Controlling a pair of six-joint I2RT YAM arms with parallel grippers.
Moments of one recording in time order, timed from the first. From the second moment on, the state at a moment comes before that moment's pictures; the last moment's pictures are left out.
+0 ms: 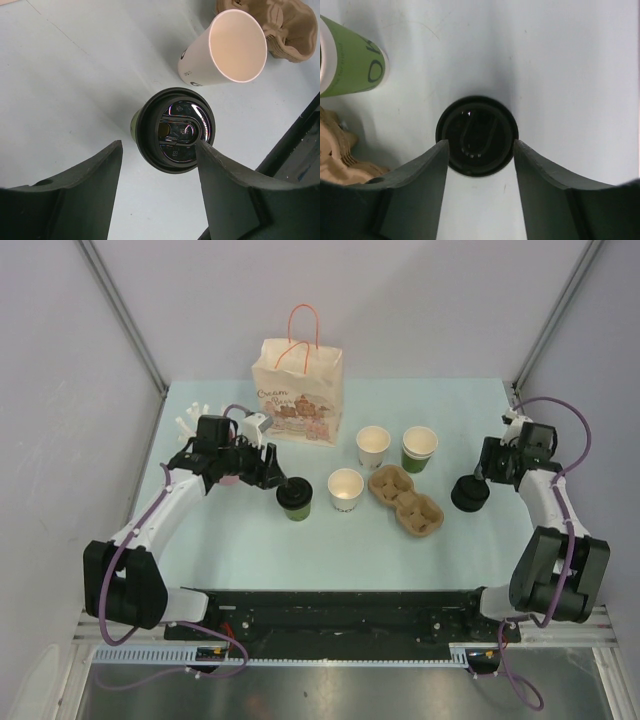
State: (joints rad) left arm -0.21 1.34 1.03 -0.48 0.59 0.08; right arm -0.24 1.37 0.97 -0.42 -0.15 -0.02
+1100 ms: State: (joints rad) left arm -0.21 1.34 1.03 -0.48 0.55 0.09; right arm -0.34 1.63 1.01 -0.34 -0.49 -0.56
